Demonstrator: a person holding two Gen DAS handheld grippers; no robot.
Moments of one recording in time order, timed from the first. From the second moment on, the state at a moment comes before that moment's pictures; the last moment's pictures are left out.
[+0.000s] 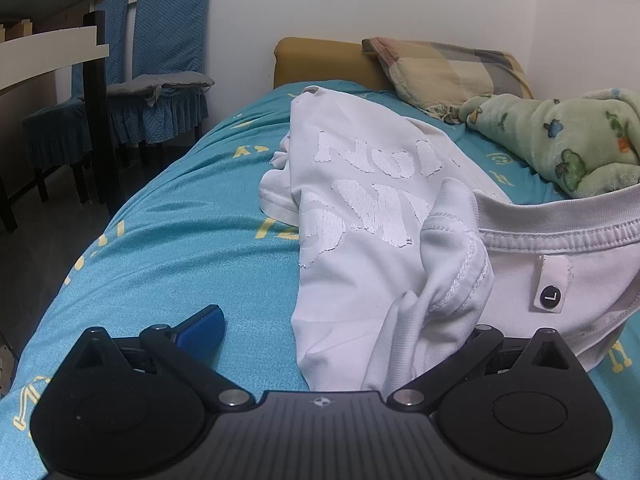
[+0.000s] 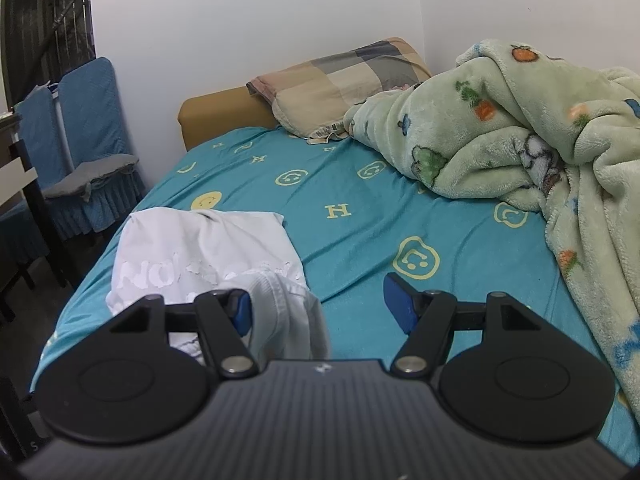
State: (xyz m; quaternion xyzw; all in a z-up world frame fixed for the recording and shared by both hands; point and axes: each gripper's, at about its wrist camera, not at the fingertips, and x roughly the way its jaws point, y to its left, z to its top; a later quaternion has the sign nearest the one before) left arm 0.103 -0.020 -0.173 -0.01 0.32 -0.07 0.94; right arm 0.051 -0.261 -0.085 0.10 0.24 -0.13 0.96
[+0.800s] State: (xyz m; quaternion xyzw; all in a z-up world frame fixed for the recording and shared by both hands) left arm 0.102 -0.019 -0.173 -0.01 0.32 -0.07 0.94; right arm 0.050 -0.261 -0.086 0.11 0.24 -0.12 0.96
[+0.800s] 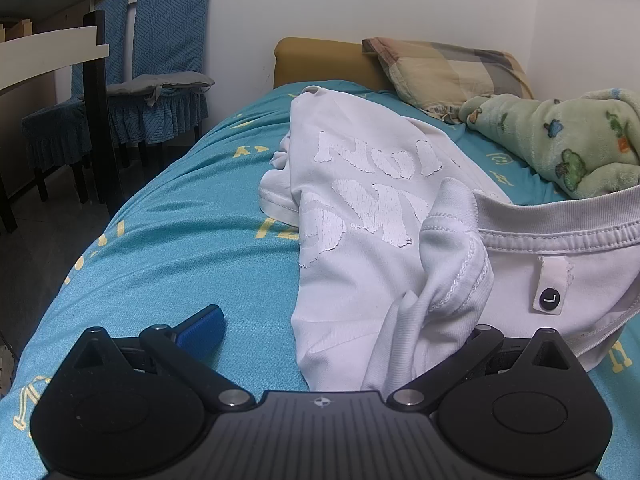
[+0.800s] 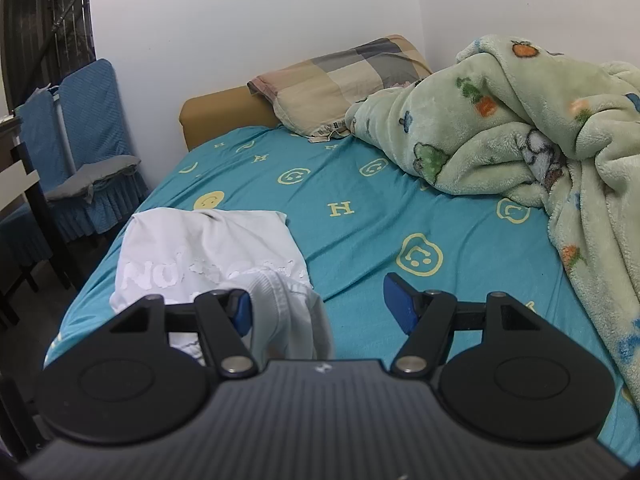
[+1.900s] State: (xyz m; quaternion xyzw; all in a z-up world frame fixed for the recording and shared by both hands) left arm 0.093 -0.013 -0.147 -0.03 0.35 -0.05 0.94; right arm 0.039 -0.265 -0.091 0.13 0.24 -0.12 0.95
